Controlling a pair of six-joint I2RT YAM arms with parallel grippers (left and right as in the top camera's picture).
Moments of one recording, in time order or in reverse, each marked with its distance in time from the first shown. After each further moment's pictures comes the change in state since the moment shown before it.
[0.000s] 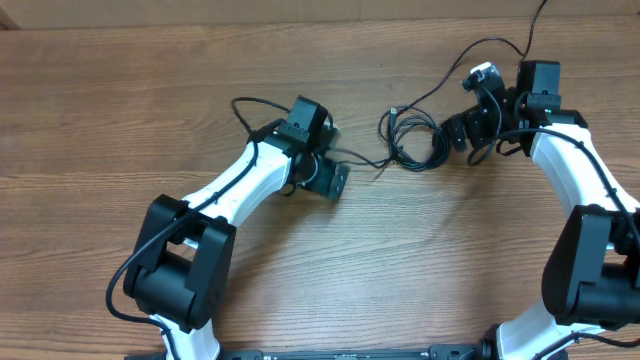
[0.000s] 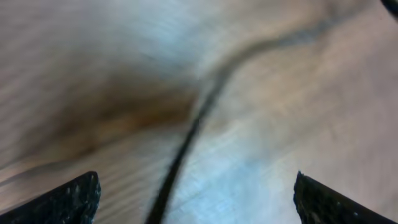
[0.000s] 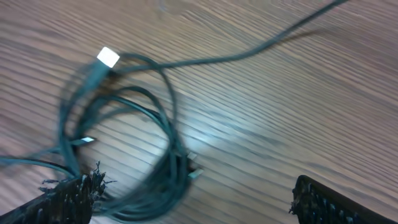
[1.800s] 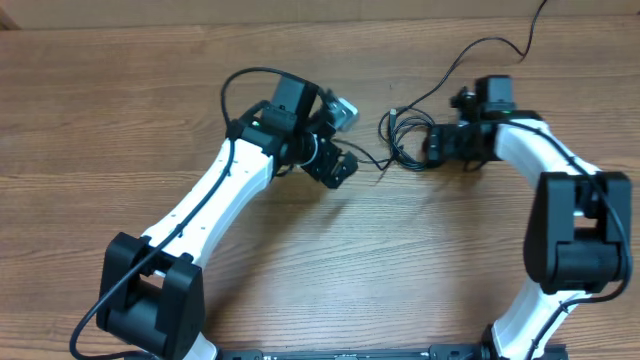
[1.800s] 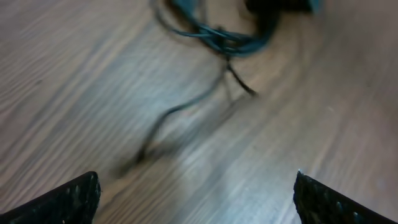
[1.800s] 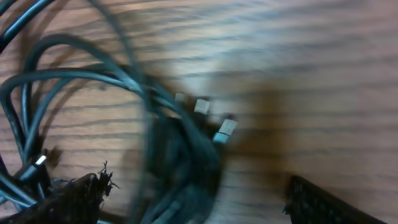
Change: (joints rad) left arm 0.026 -0.154 0.083 0.002 0.127 0.192; right arm 0.124 0.167 0.000 -0.060 0.222 0.489
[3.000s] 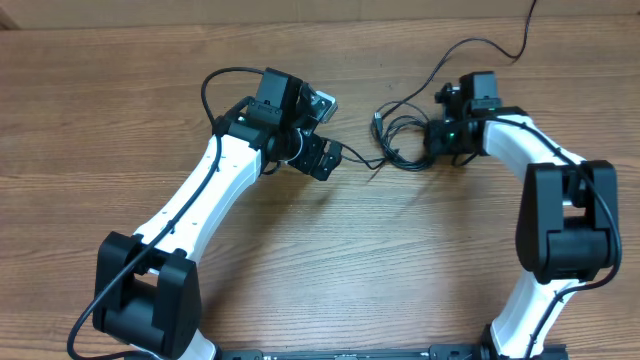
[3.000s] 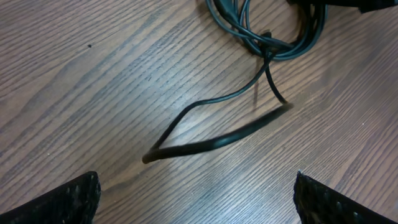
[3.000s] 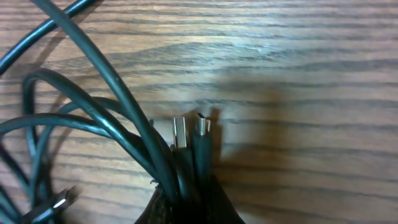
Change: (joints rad) left arm 0.052 0.000 0.000 -0.030 -0.051 -0.081; right arm 0.005 0.062 0.042 0.046 -0.100 -0.003
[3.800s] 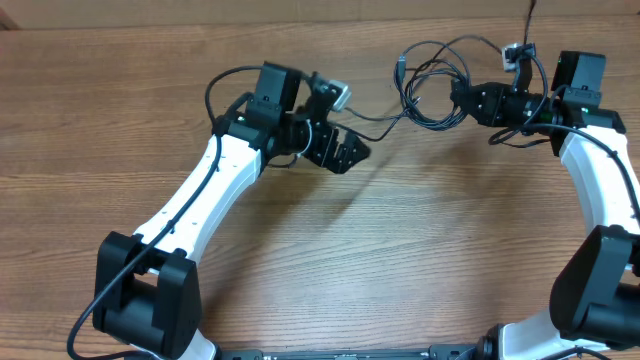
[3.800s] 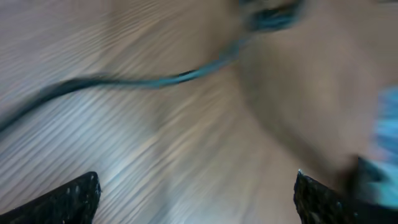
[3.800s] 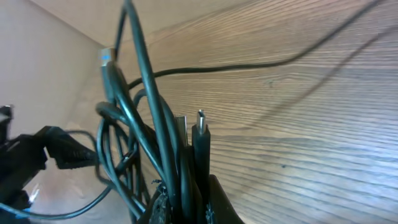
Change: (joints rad) left arm 0.001 0.000 0.000 0.174 0.419 -0.055; right arm -0.227 -0.305 0.003 0.003 -0.668 0.007
